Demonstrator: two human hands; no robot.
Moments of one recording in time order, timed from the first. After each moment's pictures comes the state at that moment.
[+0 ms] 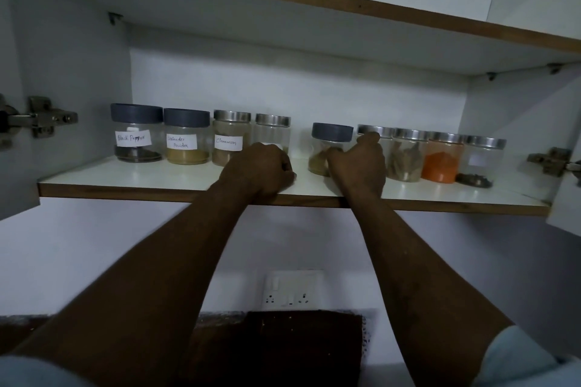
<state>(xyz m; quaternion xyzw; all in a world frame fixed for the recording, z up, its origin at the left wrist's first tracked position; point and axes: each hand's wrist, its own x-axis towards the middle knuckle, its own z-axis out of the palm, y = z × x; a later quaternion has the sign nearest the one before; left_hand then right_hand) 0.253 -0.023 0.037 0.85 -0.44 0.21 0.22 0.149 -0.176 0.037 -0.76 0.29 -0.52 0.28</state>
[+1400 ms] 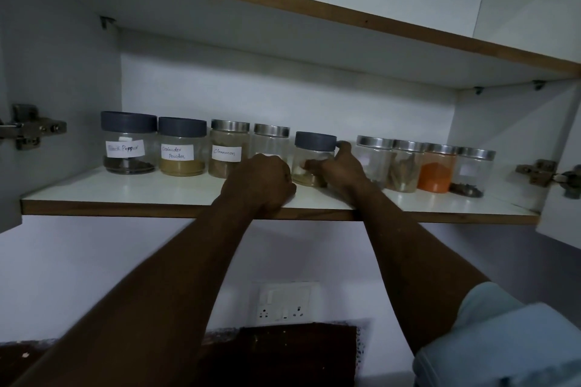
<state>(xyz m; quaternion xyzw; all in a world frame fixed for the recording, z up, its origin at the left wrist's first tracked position) 0.256 -0.024 0.035 0.85 -0.43 0.21 0.24 0.196 -0.210 0.043 -0.82 0.20 -0.36 0.40</state>
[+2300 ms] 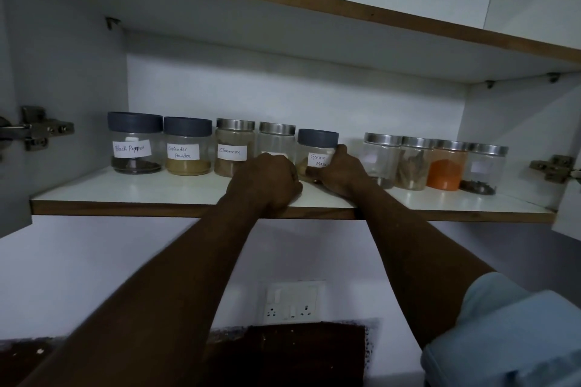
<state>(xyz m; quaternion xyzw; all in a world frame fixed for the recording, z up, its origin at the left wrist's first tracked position) 0.255 -0.022 0.035 0.85 -0.43 0.21 0.22 0.212 -0.216 0.038 -0.87 0.22 -0.33 0.28</state>
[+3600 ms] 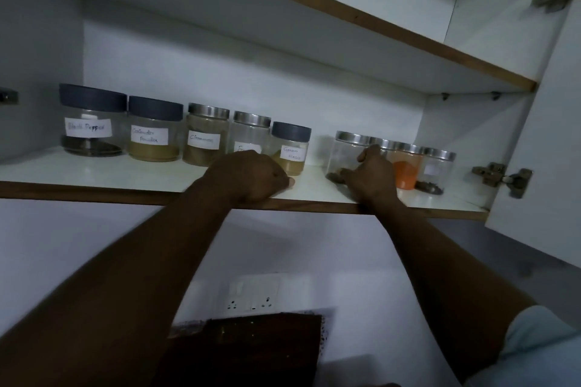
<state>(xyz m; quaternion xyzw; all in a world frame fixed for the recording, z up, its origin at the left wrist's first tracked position) 0.252 -0.024 0.040 0.84 -0.50 0.15 0.16 0.116 -0.241 0.038 -0.83 0.33 -0.45 0.12</state>
